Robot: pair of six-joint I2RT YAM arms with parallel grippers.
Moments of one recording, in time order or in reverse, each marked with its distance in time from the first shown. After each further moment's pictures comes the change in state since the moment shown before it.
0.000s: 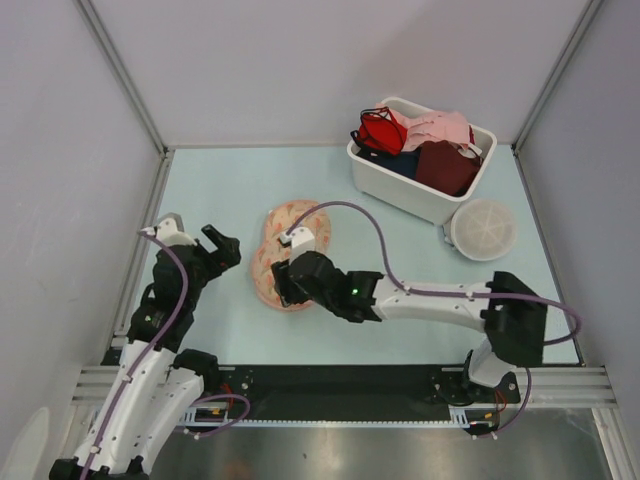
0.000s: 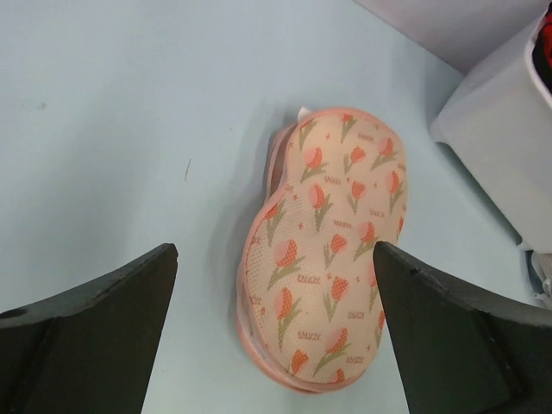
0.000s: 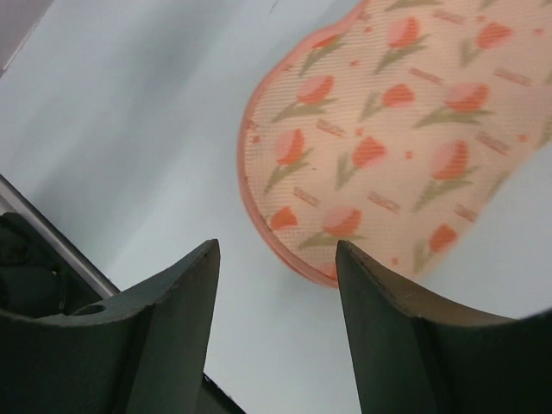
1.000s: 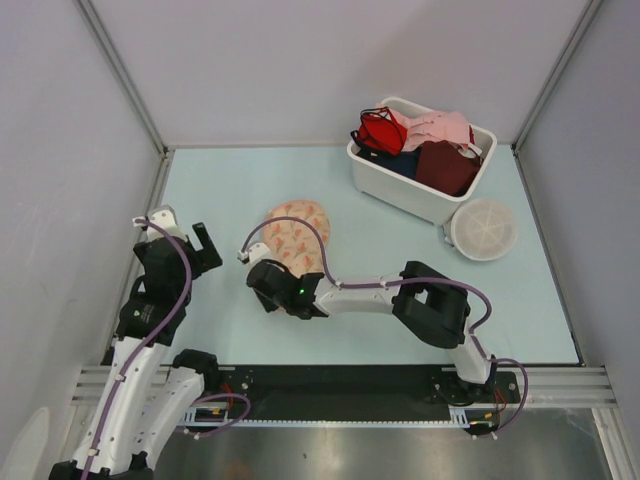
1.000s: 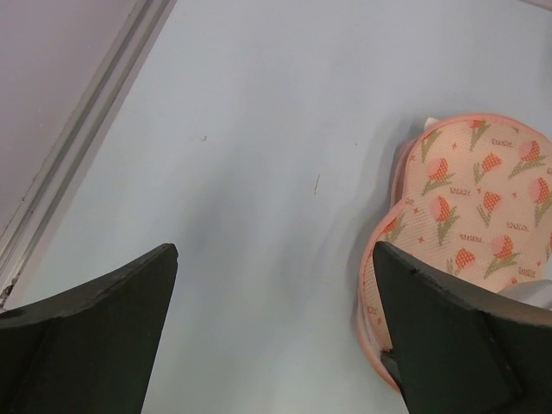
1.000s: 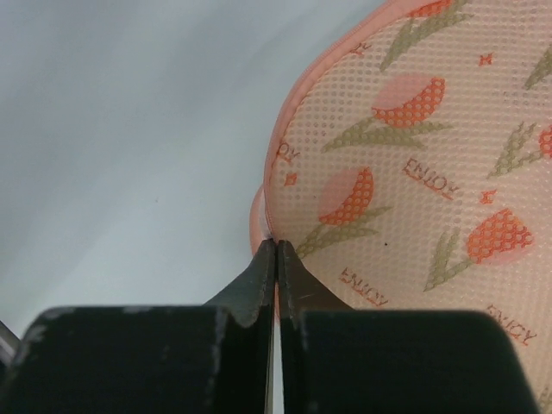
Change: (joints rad) left arm 0.049 0.050 0.177 -0.204 -0.196 0.291; right arm 0.018 0.483 0.315 0.000 -0.074 -0.113
